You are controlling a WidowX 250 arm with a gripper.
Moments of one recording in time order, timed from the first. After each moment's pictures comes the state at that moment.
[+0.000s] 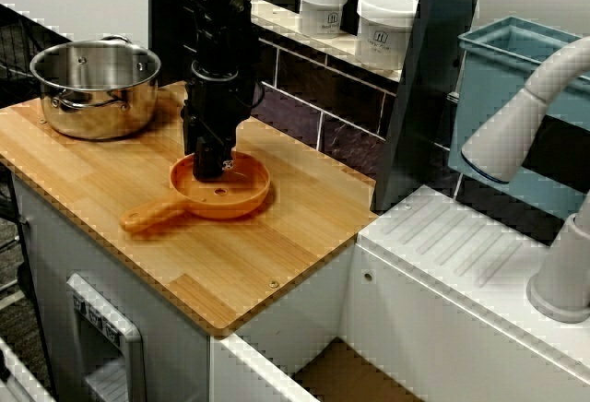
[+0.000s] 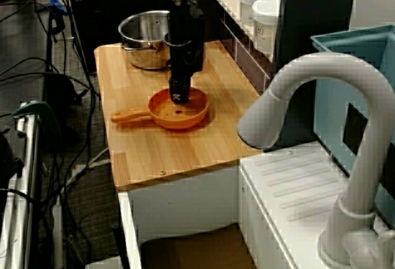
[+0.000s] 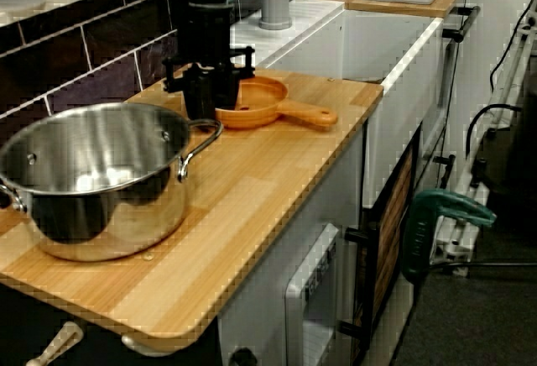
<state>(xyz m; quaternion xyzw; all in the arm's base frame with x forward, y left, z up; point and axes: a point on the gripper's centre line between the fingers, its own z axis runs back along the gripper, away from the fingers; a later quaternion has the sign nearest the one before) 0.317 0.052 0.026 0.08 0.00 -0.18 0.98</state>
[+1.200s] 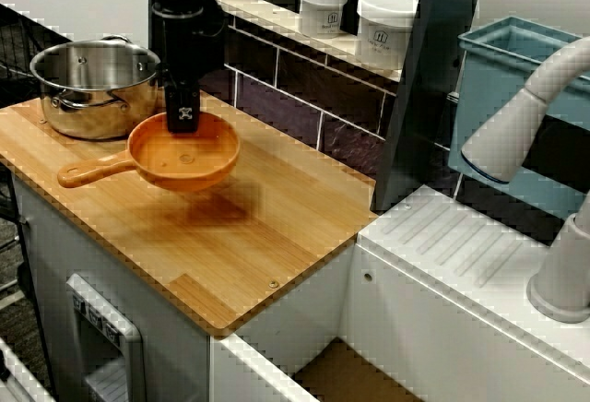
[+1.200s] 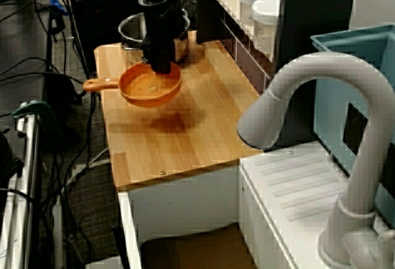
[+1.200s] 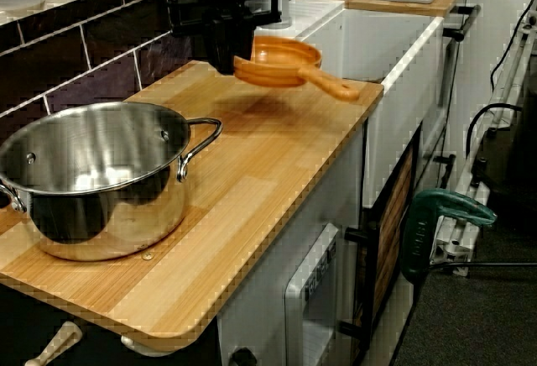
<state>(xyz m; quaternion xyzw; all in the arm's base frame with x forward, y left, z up) 0.296 0.047 0.084 0.02 -0.03 -0.31 0.95</state>
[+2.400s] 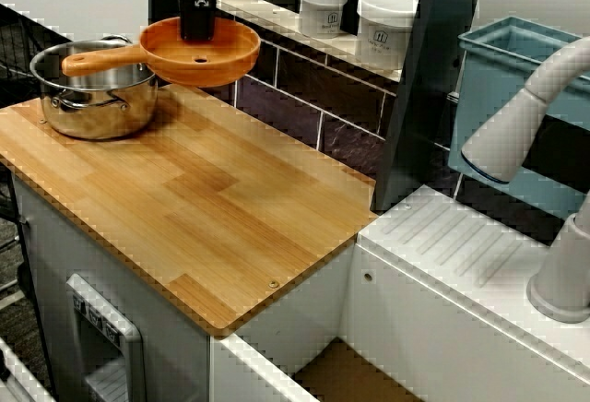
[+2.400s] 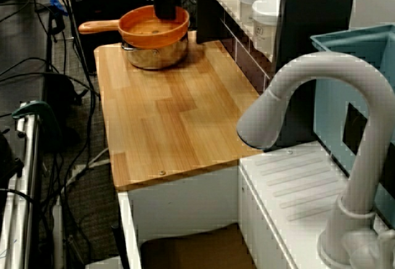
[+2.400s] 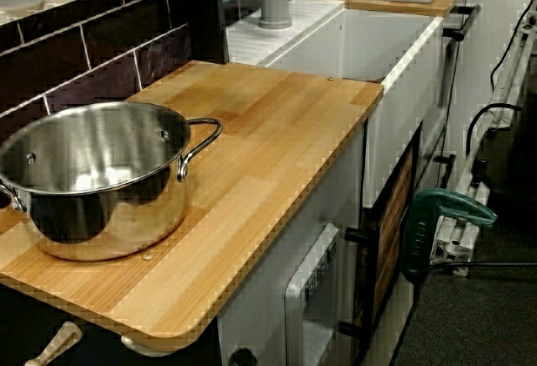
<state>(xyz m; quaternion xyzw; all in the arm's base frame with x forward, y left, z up) 0.310 0.049 0.165 -0.03 -0.02 -0.31 0.95</state>
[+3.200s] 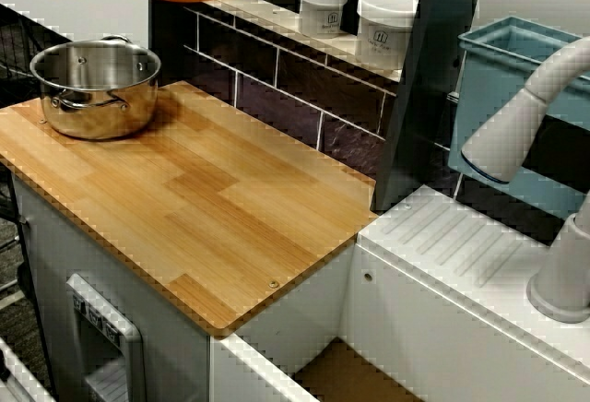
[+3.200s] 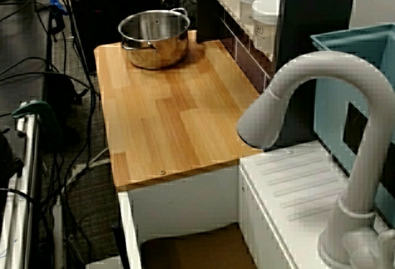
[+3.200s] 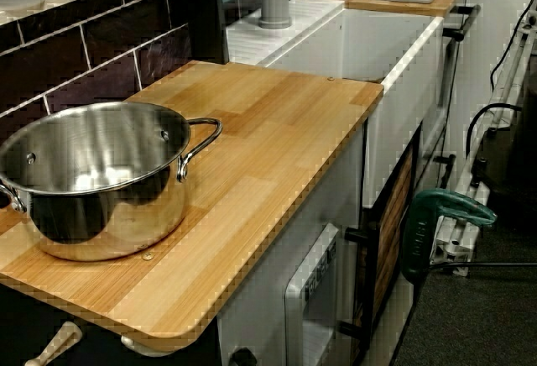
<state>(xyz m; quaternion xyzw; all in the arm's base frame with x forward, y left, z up) 0.314 0.064 0.225 -0.03 -0.05 -0.30 0.95</state>
